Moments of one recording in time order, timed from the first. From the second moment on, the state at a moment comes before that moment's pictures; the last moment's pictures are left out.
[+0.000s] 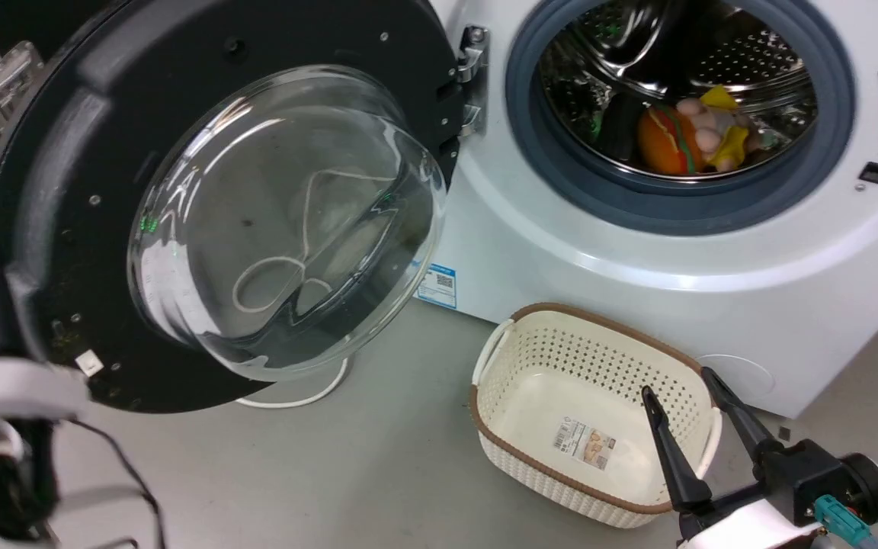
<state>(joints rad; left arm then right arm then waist) -0.21 0.23 0.27 -0.05 -0.35 -0.03 -0.04 0.03 -0.05 0.07 -0.02 0.00 0.13 -0.15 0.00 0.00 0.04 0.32</state>
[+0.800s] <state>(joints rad) -0.66 0.38 0.44 0.48 -0.84 0.08 0.53 0.03 -0.06 0.08 -0.06 -0.01 0.13 -0.20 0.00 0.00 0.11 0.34</state>
